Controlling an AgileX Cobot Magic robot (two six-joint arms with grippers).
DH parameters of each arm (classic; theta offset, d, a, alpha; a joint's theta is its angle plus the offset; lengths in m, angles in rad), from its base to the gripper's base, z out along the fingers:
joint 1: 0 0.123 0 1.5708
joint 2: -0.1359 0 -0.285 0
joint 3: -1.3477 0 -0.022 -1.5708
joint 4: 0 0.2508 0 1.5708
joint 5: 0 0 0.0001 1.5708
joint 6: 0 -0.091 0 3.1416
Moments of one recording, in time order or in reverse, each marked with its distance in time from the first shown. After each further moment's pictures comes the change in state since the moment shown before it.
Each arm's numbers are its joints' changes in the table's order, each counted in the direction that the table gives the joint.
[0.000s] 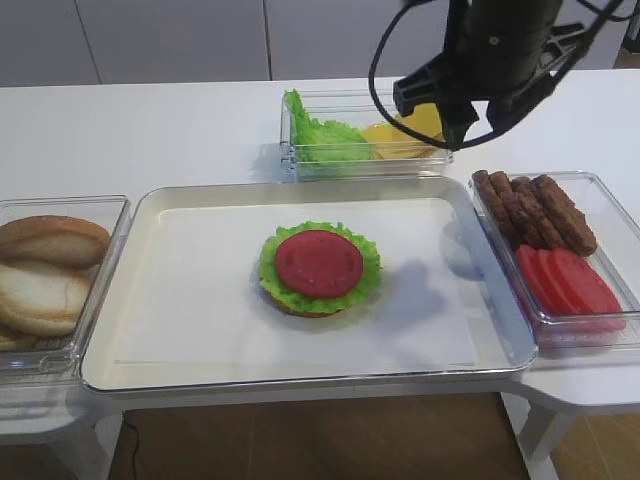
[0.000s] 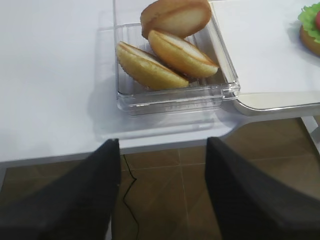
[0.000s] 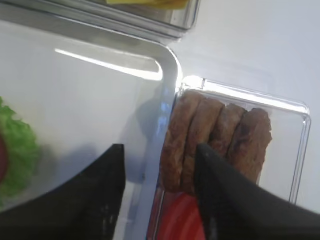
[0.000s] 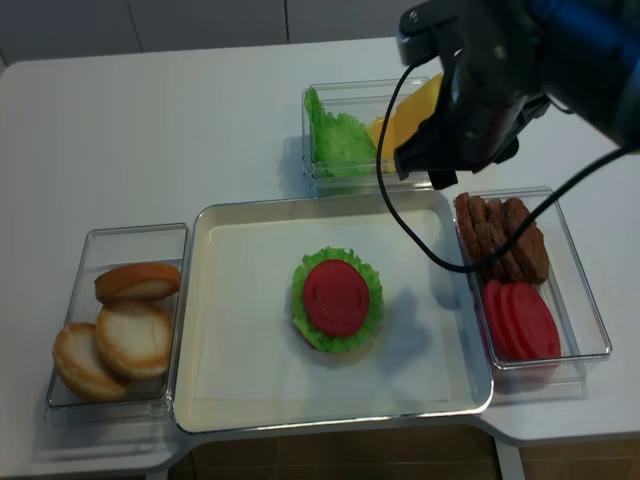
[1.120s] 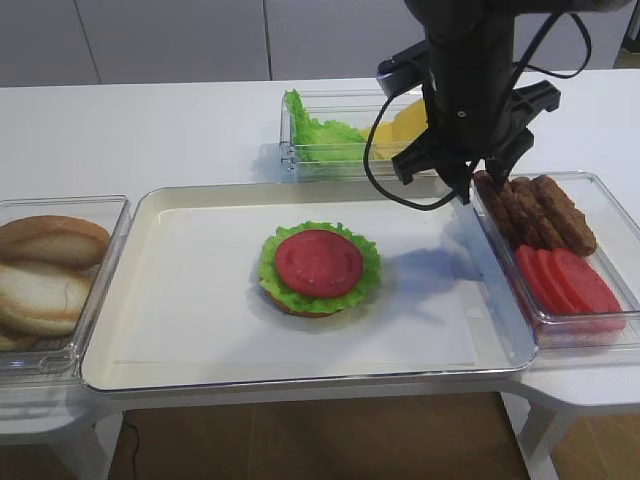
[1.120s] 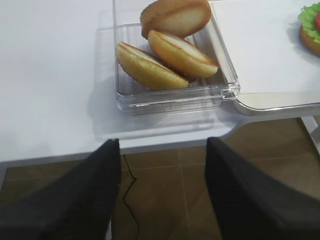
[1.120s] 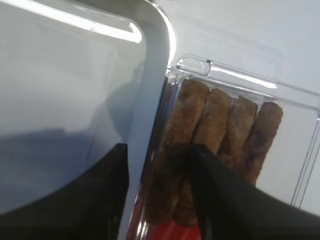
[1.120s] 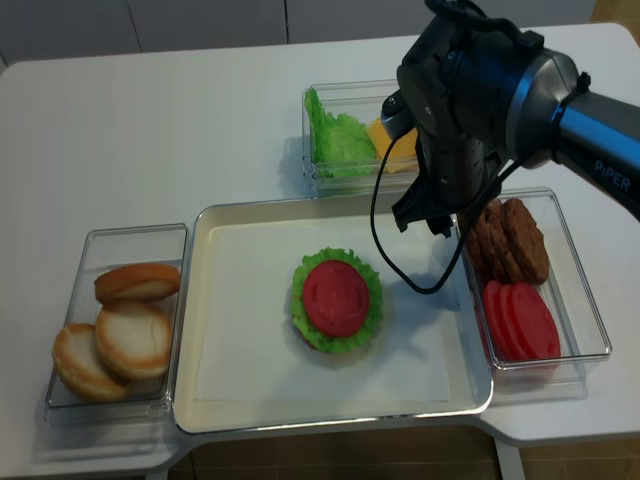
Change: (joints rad) left arm 0.000 0.000 0.000 0.000 0.000 0.000; right arm 0.004 -0.189 0.021 -0.093 -0.069 -0.007
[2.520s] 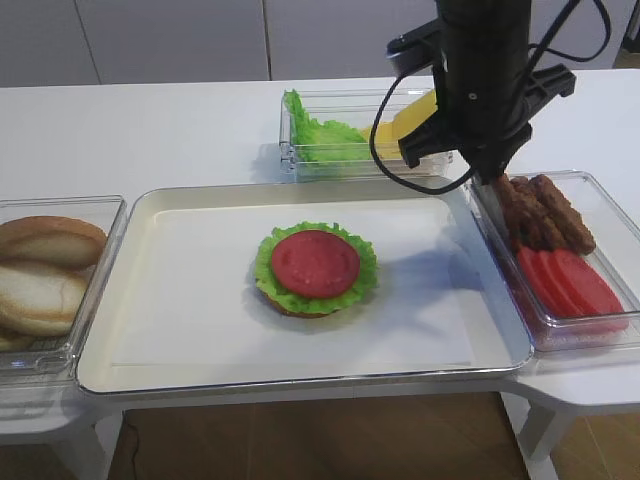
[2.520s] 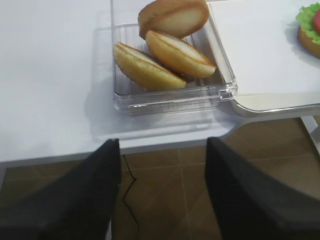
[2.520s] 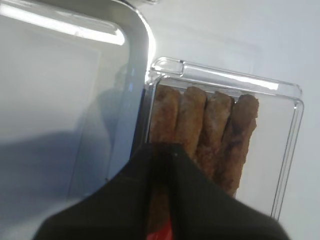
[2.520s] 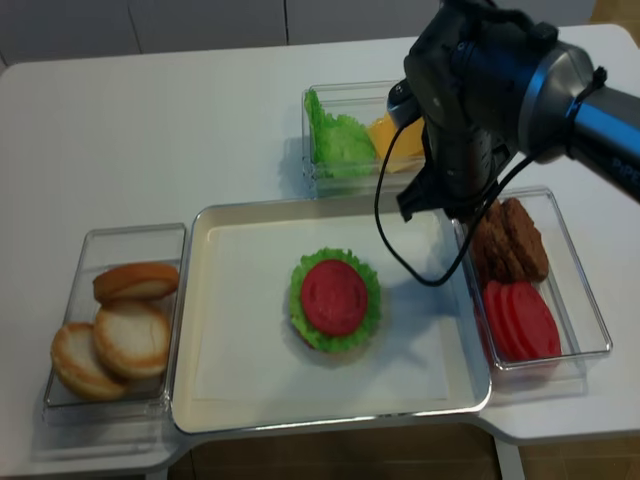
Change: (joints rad) left arm 0.000 0.000 0.000 0.000 0.000 0.000; right arm 0.000 0.036 0.002 -0.007 -0.007 -0.017
